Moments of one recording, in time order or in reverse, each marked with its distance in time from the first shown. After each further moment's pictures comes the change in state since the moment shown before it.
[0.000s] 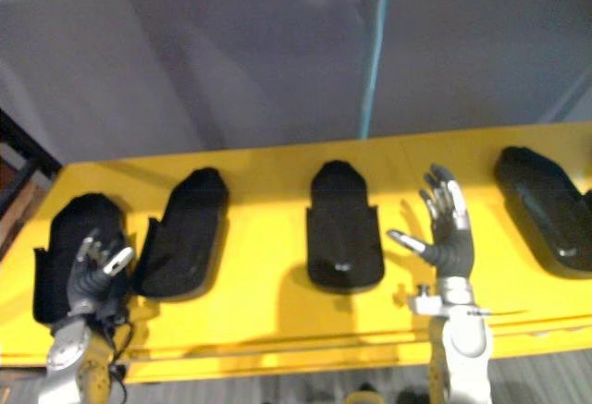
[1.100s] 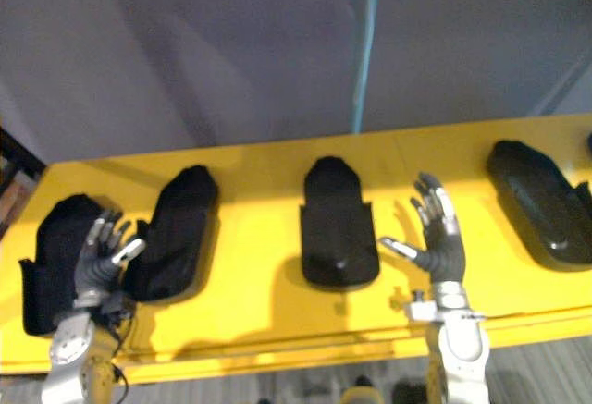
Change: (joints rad) left arm 0.001 -0.005 -0.049 -0.093 0.003 -0.005 -0.108; right arm 0.028 0.003 0.019 0.000 -0.020 0.010 0.020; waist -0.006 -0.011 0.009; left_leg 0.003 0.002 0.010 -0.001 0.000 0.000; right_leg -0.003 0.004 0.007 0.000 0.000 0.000
